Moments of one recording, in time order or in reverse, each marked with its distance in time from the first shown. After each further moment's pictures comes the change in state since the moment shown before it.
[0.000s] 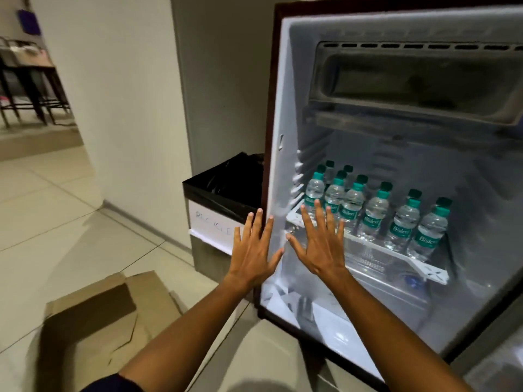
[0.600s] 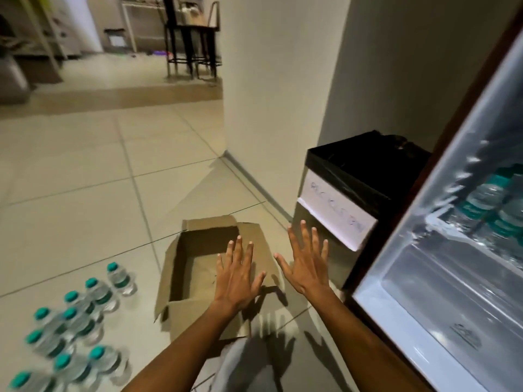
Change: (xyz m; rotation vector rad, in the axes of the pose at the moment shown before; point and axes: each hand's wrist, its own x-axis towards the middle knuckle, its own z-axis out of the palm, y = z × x) left_hand -0.221 -0.199 0.012 0.114 -0.224 -0.641; right_hand -0.073 -0.253 0.105 0.185 -0.344 -0.432
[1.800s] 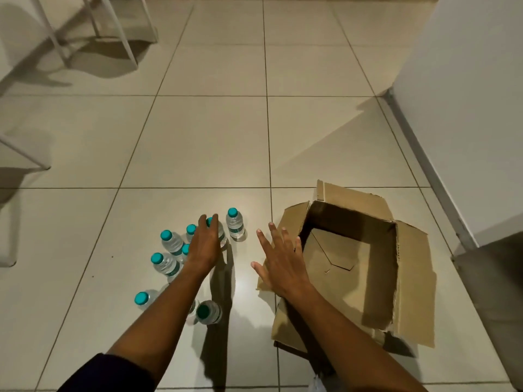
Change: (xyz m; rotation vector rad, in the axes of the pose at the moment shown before) left_hand -0.016 -0.390 0.048 -0.118 -0.099 -0.799; right_hand 0.079 -0.338 0.225 0.020 -0.434 -0.691
